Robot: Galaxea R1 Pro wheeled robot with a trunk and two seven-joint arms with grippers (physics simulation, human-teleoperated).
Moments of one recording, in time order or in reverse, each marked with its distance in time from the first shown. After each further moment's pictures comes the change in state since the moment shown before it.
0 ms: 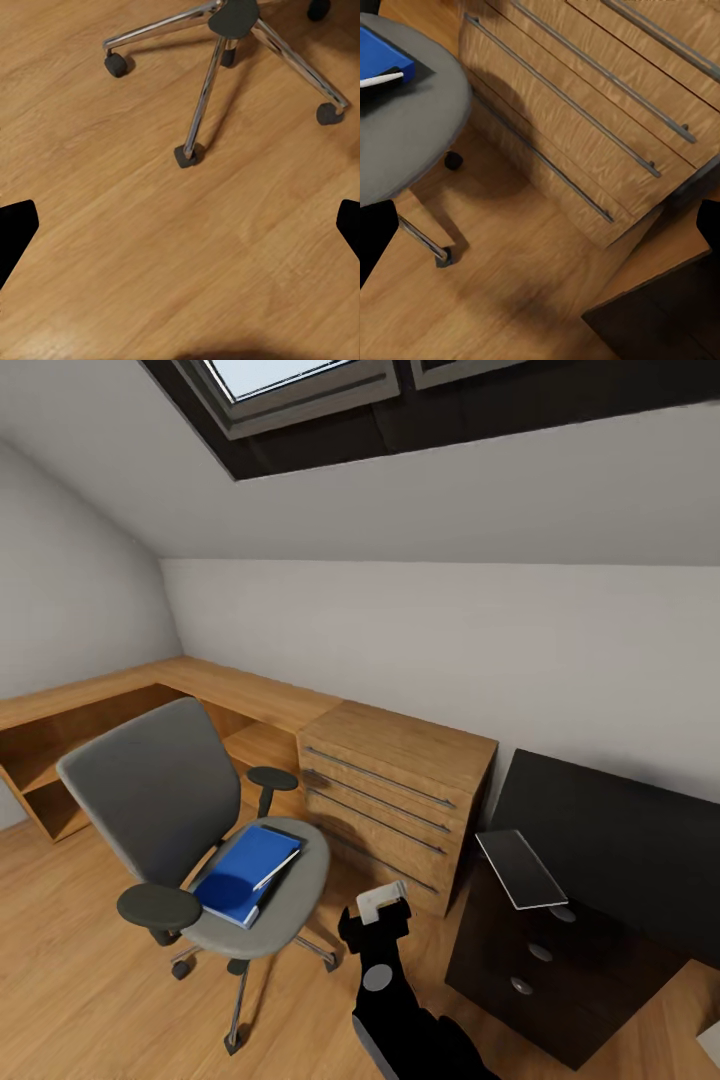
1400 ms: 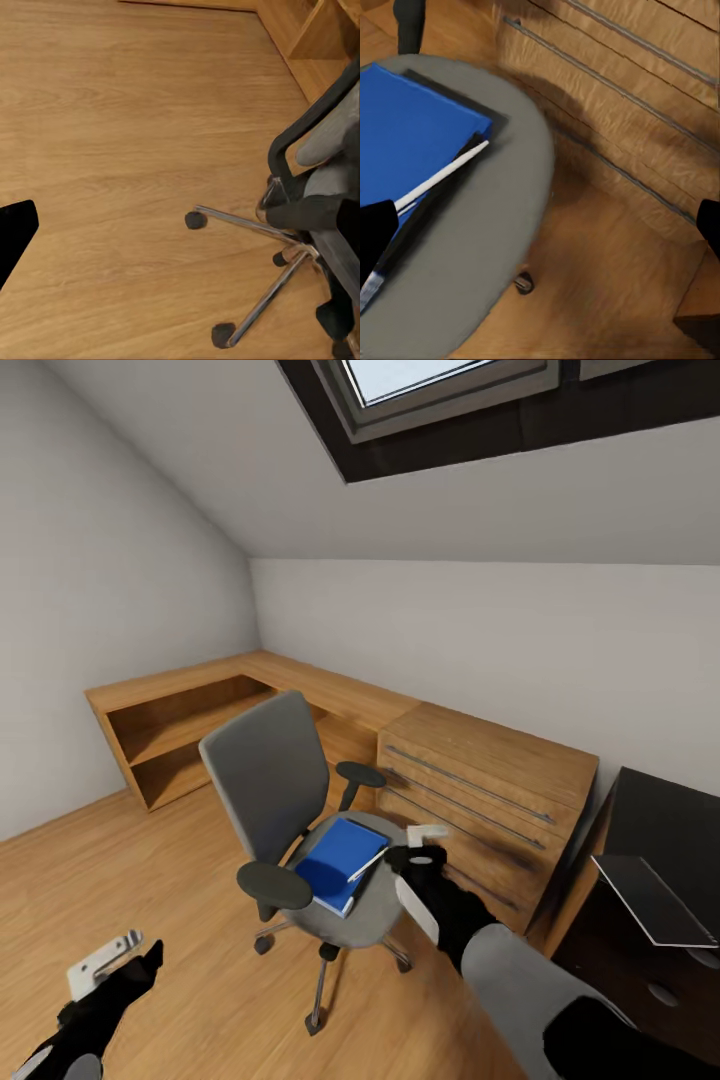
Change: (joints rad) left arm -0.027 0.043 0.389 -0.719 0.196 0.512 0.006; right arm -0.448 0.000 -0.237 0.577 -0.271 -0.122 0.111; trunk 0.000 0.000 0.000
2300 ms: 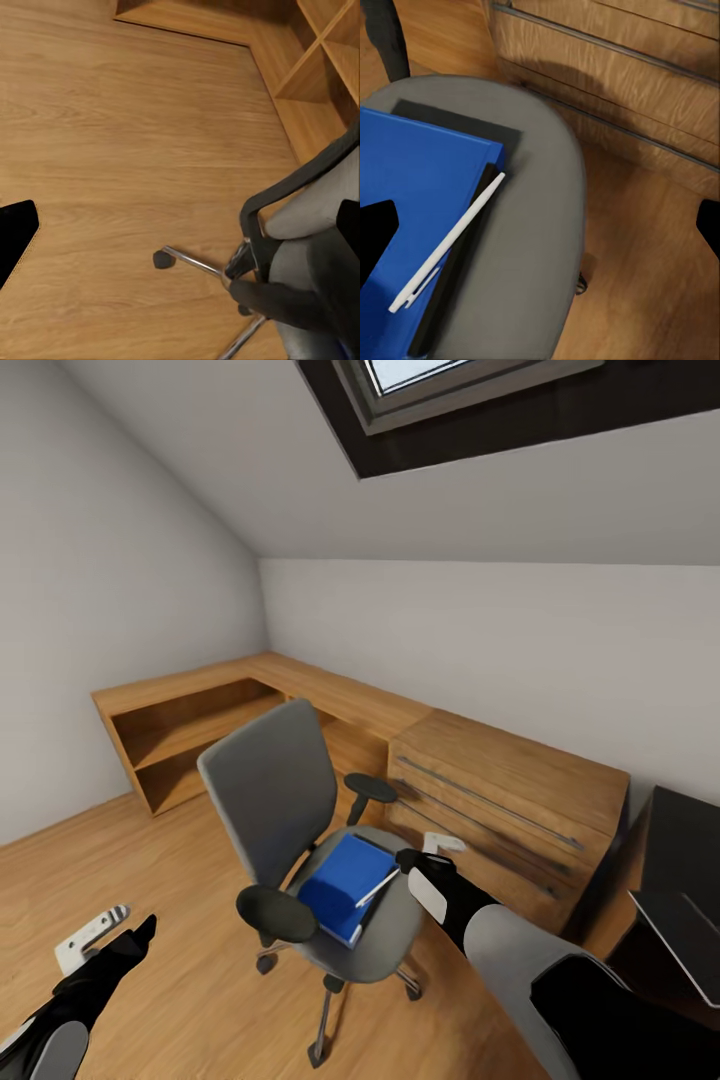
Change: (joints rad) left arm -0.063 0.006 0.068 -0.026 0.089 0.053 -0.009; right arm -0.098 0.000 -0.040 0.251 -0.248 -0.146 0.054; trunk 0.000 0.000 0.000
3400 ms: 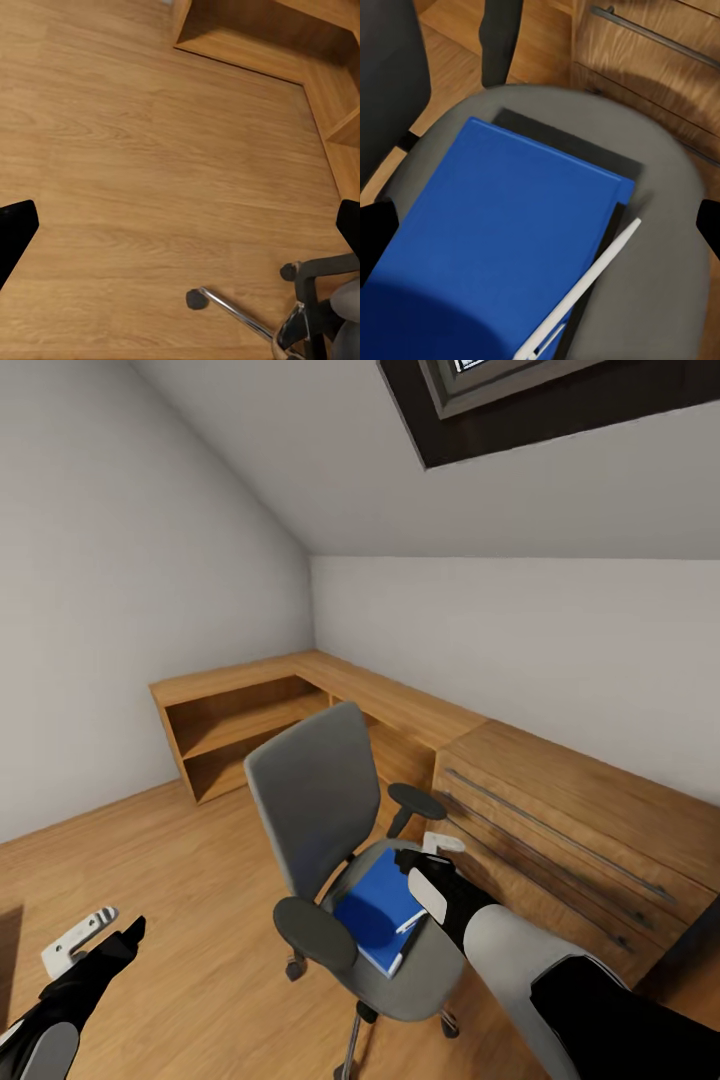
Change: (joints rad) left arm 0.000 -0.003 0.038 -0.002 0.002 0.002 0.006; right arm 0.001 0.000 0.003 -0.002 0.000 0.008 0.005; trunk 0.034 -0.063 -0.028
